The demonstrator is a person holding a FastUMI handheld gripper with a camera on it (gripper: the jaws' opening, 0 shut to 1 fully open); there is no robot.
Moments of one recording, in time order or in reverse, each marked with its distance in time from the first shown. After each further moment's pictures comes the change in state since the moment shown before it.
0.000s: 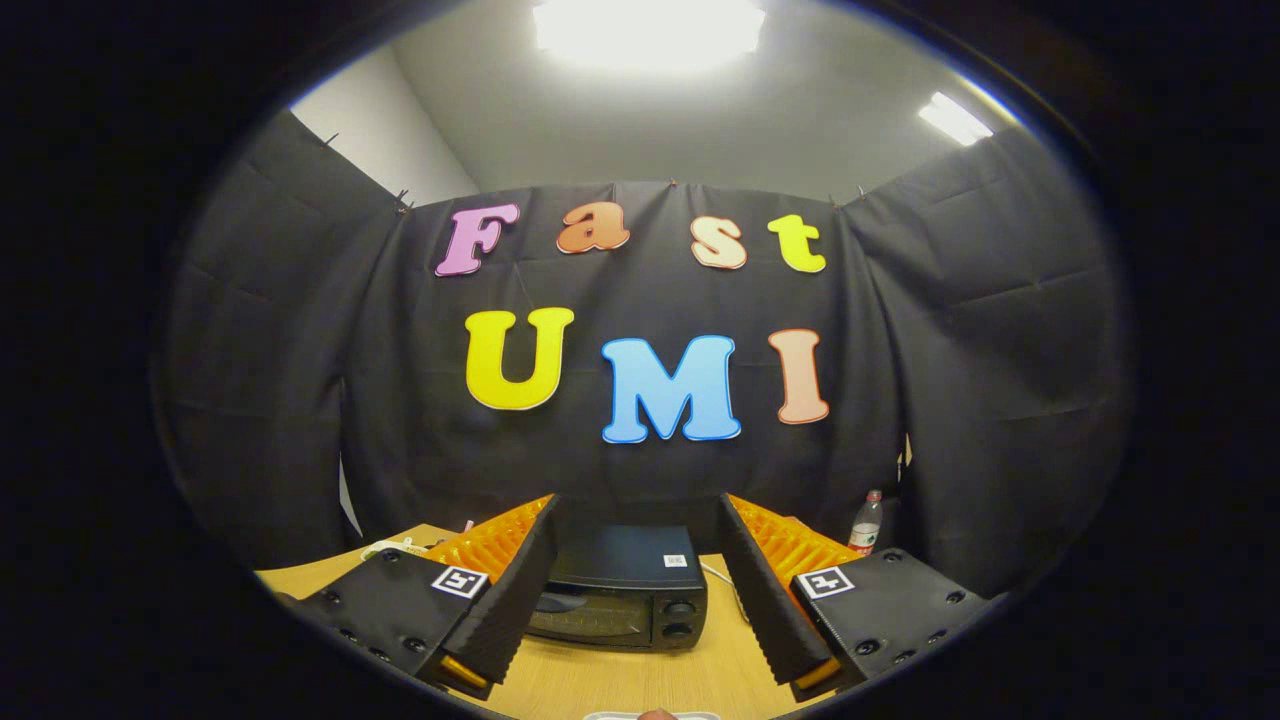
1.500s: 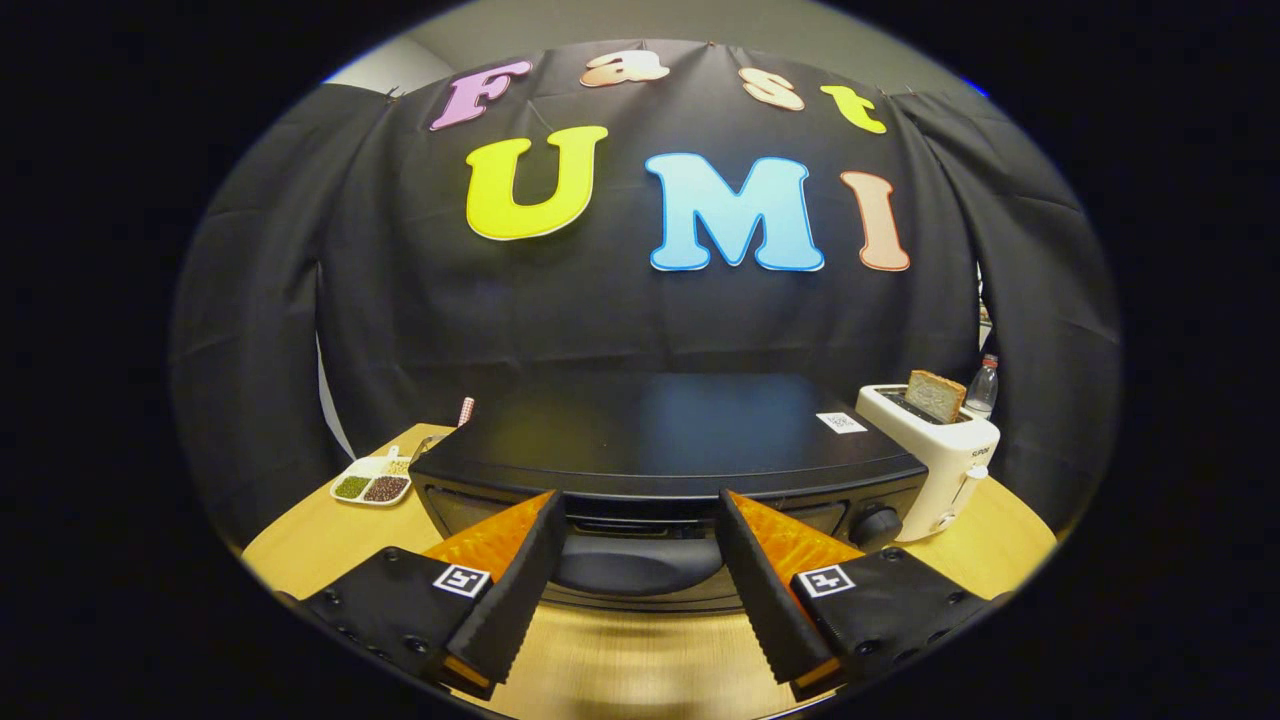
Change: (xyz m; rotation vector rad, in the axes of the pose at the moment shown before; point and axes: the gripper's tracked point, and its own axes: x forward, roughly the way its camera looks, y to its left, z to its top) arm 0.114 0.091 -0.196 0.022 0.357 0.022
